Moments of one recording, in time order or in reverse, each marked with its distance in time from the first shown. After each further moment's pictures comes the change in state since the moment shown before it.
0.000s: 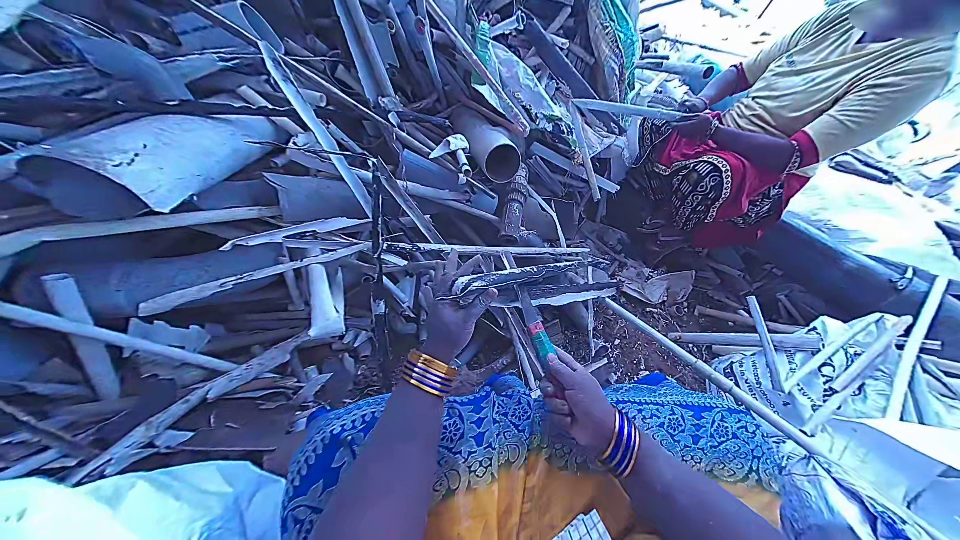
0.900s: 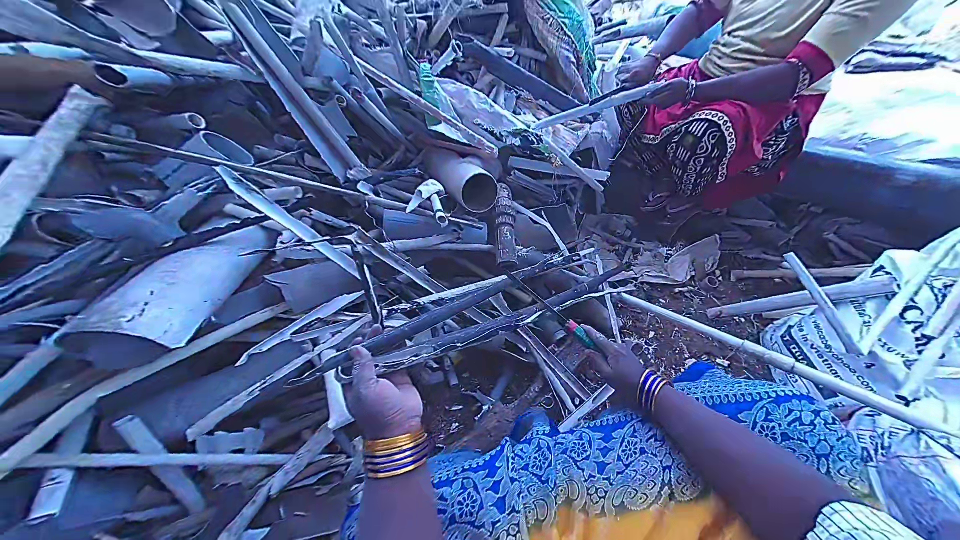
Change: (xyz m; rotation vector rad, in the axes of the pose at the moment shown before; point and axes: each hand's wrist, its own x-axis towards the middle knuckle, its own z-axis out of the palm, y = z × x) left_hand 0.034 0.002 -0.041 -0.512 0.628 -0.174; right_hand 0.109 -0.024 -0.104 -1.250 0.074 -0.518
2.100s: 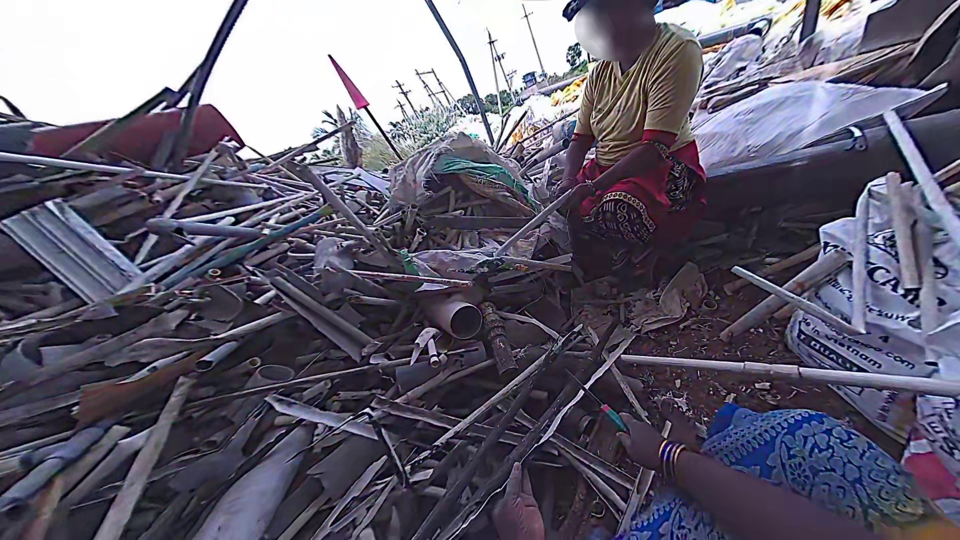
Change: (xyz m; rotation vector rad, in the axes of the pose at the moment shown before) left_hand -0.100 -0.095 0.032 0.026 -0.087 -0.382; right_hand 0.003 0.048 0.011 0.303 -0.094 0.429
